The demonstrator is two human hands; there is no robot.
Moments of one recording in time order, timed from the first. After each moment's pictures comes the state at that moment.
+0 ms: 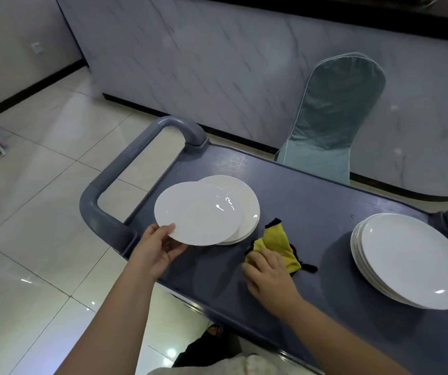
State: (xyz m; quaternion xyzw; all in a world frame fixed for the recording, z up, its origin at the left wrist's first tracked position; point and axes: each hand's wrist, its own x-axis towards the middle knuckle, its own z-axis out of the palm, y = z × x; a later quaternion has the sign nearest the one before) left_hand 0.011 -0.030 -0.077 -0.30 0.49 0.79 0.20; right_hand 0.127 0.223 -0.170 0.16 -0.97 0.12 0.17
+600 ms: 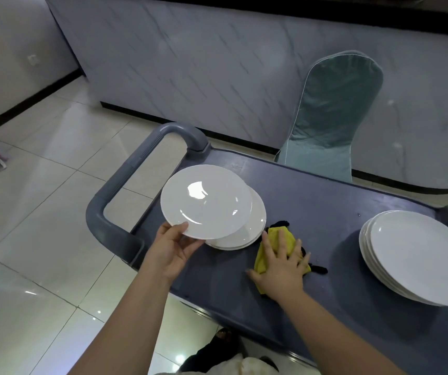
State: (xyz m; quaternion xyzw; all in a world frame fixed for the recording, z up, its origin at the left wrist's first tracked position) left_hand 0.007 -0.015 -0.052 -0.25 0.41 0.86 0.20; right_hand 0.095 0.205 -0.163 -0.20 -0.97 0.10 -0.11
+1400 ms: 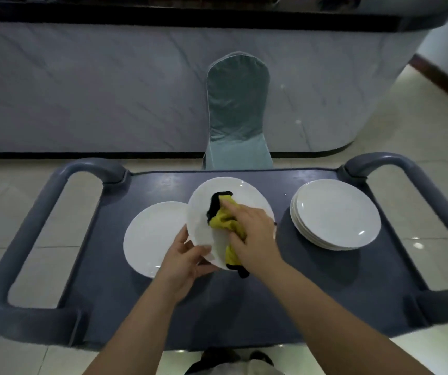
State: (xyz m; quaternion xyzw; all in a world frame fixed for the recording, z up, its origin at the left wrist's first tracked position) left_hand 0.011 0.085 -0.049 0.00 0.52 0.74 0.43; right_hand 0.089 0.237 -0.051 -0.16 -0.91 0.31 0.24
